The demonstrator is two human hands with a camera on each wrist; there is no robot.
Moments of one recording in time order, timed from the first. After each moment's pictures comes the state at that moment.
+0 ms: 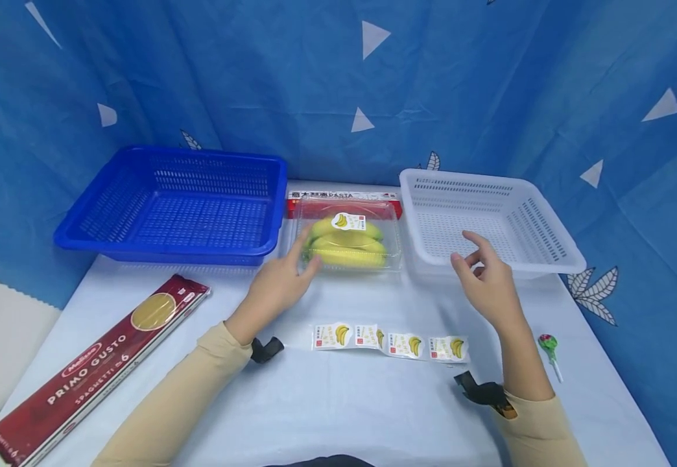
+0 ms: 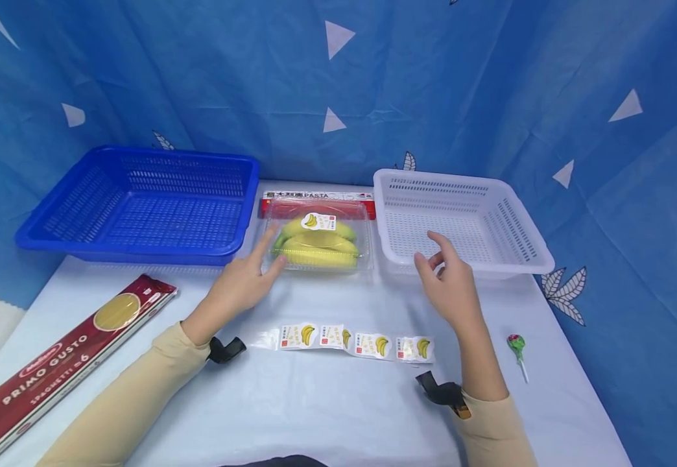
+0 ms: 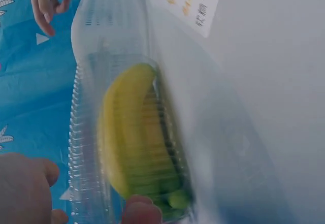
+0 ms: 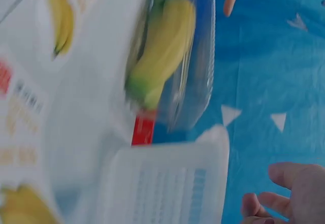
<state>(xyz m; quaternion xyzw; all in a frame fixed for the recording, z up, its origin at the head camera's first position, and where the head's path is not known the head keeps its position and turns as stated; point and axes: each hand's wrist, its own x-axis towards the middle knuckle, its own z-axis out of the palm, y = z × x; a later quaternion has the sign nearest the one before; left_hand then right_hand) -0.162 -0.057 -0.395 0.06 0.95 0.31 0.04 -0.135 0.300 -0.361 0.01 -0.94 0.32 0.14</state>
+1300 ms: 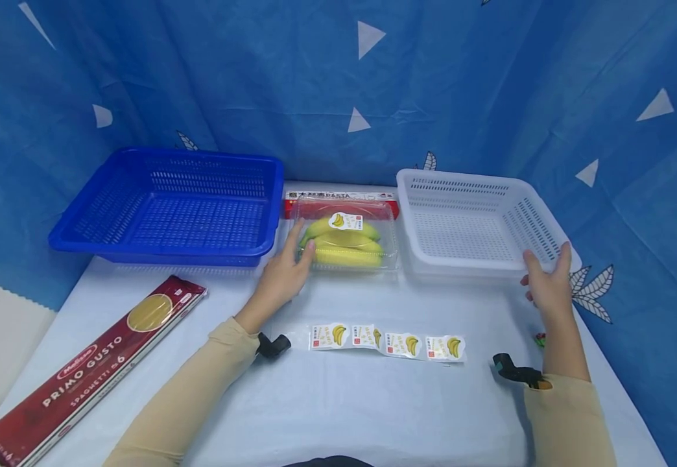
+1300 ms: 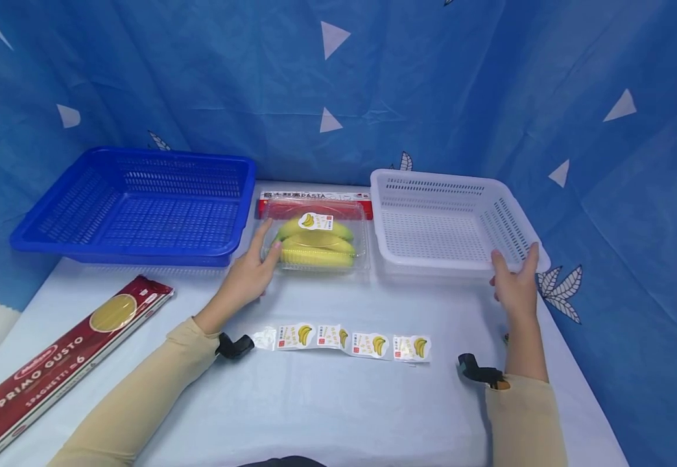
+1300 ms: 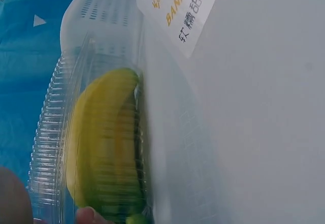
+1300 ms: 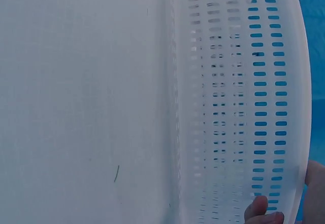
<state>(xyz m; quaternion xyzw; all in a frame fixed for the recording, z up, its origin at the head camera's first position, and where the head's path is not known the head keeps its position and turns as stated) -0.187 -0.047 -0.424 0.02 0.90 0.43 0.01 -0.159 0.433 -0.397 -0.28 -0.87 0.40 0.05</state>
